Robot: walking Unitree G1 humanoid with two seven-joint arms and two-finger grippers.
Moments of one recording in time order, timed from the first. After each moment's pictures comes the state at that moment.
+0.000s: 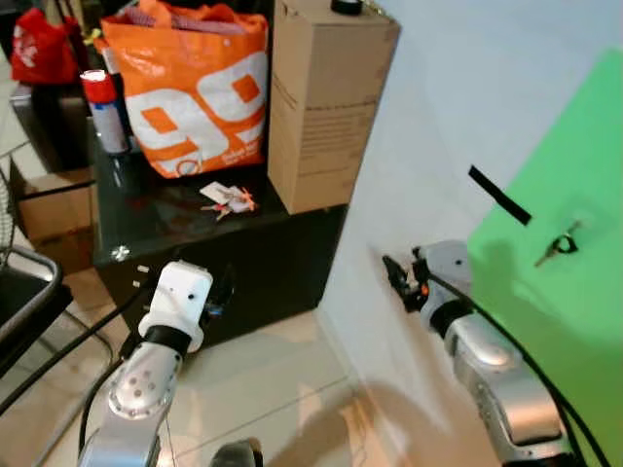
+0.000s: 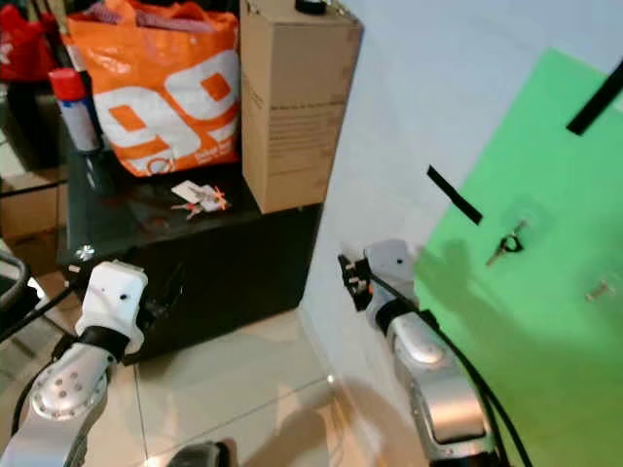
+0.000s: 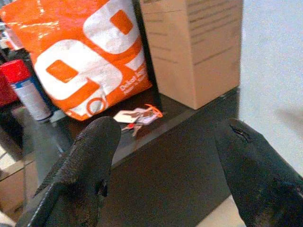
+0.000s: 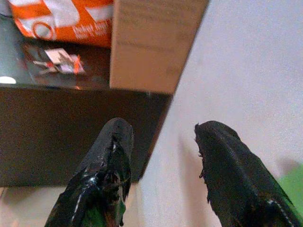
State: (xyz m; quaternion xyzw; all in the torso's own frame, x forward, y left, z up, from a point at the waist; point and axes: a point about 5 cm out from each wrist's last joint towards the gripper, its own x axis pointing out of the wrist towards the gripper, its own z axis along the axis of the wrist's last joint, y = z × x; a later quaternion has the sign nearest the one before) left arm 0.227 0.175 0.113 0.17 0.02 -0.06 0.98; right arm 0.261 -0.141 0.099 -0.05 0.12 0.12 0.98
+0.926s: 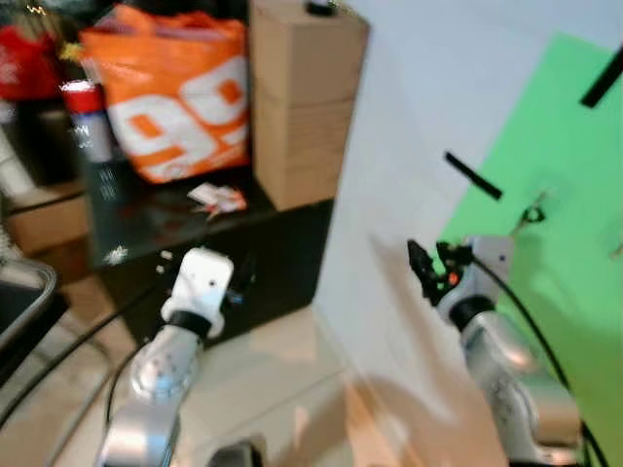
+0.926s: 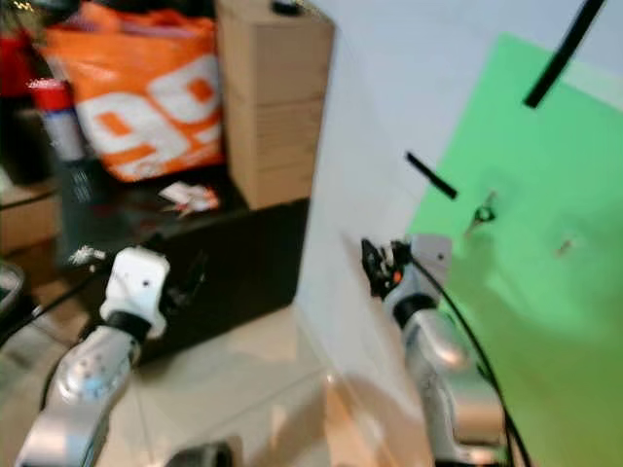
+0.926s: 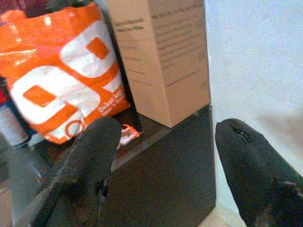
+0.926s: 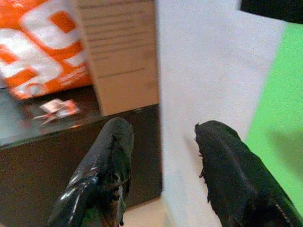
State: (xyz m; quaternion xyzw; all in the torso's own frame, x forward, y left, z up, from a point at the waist) left arm 0.236 0.158 0.109 0.15 0.02 -0.09 0.98; right arm 0.259 -0.156 0.117 0.09 0.09 0.09 0.99
